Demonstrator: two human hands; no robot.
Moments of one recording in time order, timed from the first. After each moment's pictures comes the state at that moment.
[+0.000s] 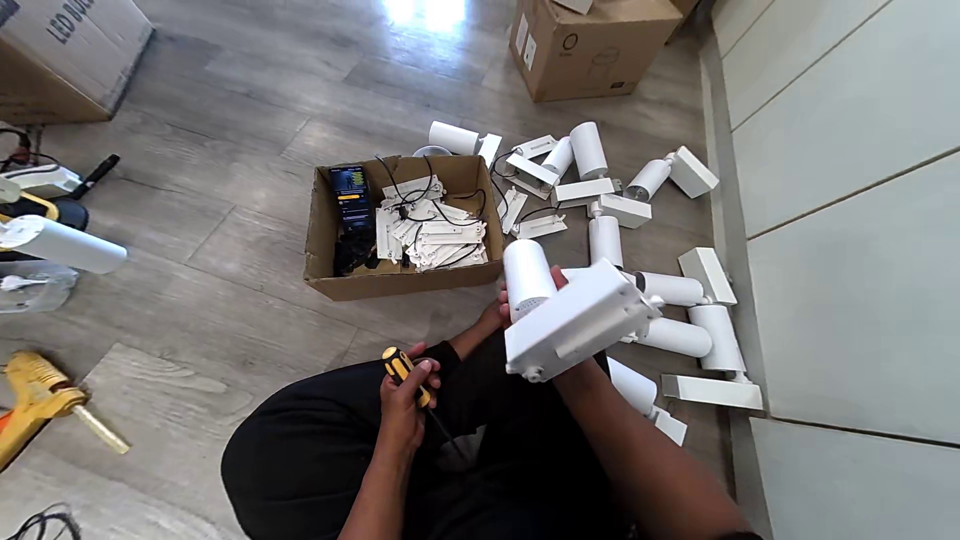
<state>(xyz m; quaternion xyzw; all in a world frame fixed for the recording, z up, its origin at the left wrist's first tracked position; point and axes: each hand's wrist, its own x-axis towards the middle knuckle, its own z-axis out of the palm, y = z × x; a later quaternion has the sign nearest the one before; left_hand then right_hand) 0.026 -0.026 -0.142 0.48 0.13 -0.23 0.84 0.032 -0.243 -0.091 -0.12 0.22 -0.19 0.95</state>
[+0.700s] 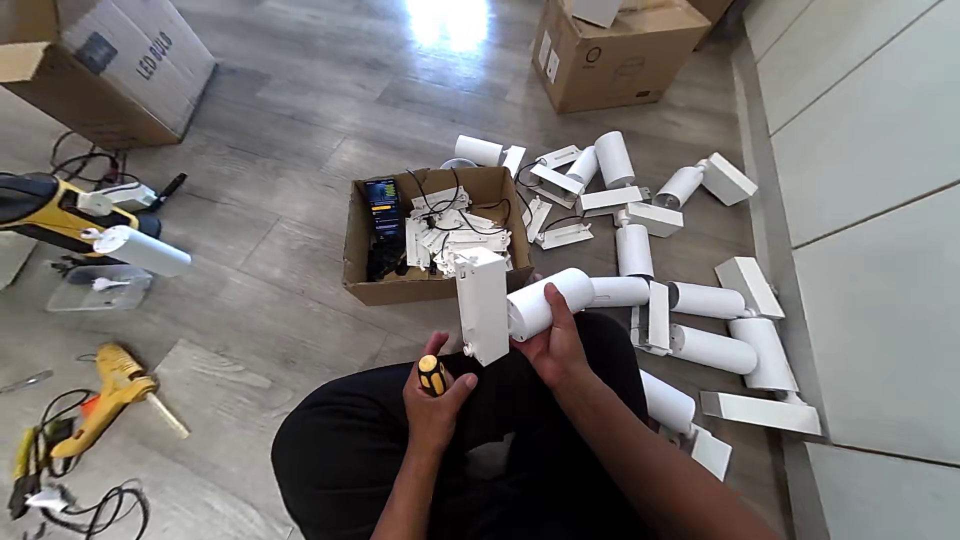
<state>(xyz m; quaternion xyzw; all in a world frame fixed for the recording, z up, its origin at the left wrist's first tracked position) 0.027 -0.024 -0.107 0.63 -0.03 -0.09 0.77 0.029 -0.224 -0.069 -0.32 0.40 -0.08 0.85</state>
